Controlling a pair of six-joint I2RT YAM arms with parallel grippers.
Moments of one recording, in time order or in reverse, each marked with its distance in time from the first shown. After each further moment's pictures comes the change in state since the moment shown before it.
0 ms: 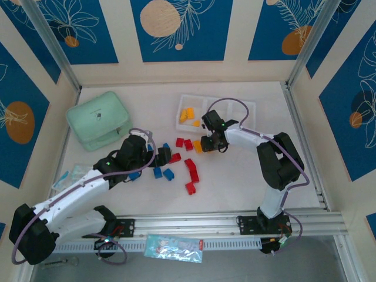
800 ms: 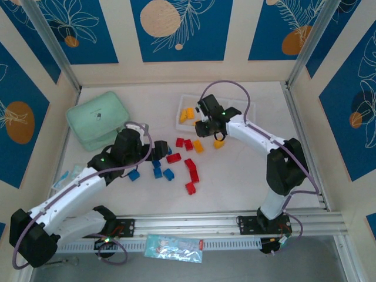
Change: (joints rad) left arm 0.082 -0.005 0.089 -0.035 0.013 0.097; right arm 0.042 -0.055 0.261 -0.122 0.034 -0.037
